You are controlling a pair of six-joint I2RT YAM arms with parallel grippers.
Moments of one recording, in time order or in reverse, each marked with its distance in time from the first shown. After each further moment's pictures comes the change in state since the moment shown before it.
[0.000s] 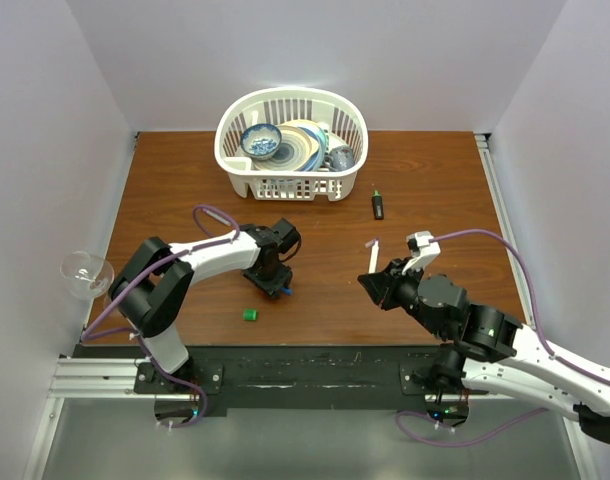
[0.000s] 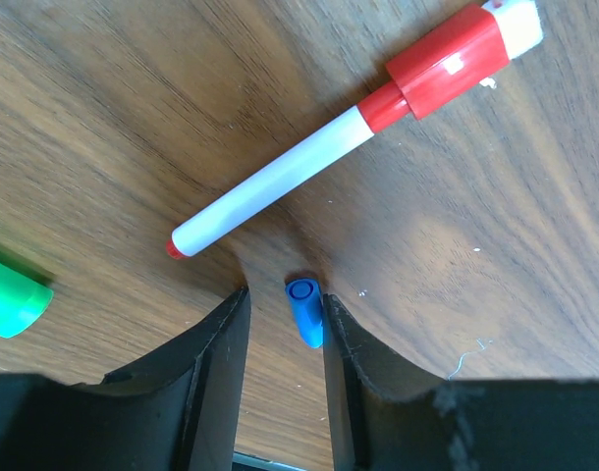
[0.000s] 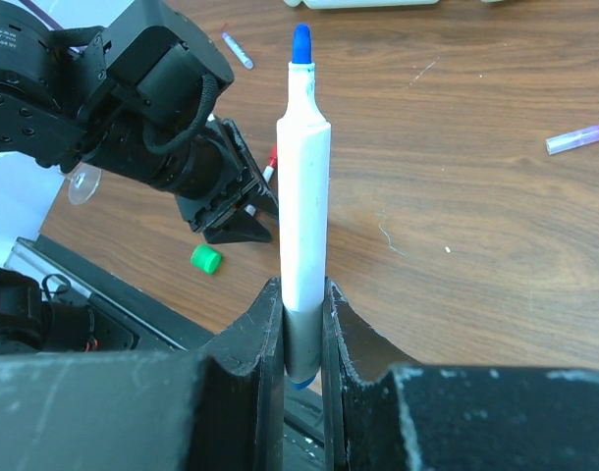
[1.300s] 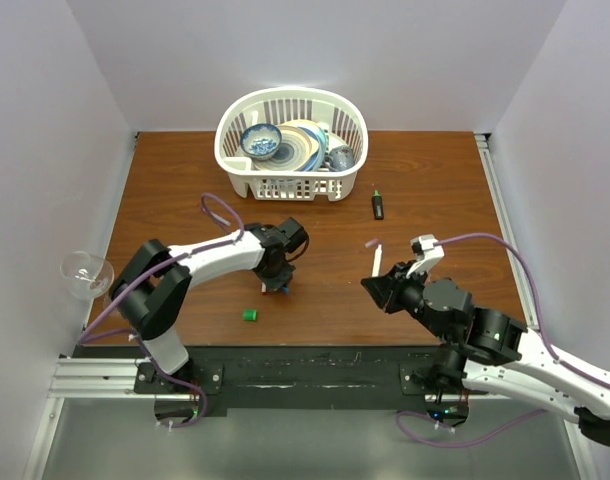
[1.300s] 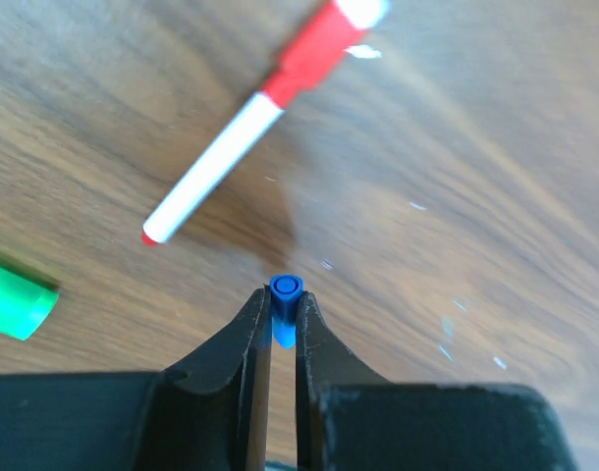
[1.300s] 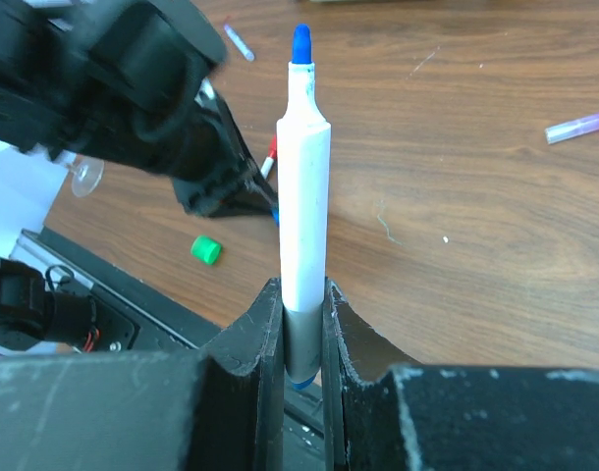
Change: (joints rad) left arm -0.049 -0.010 0.055 -0.028 -0.105 0.113; right arm 0.000 -0.050 -0.019 -0.031 -0.015 0.009
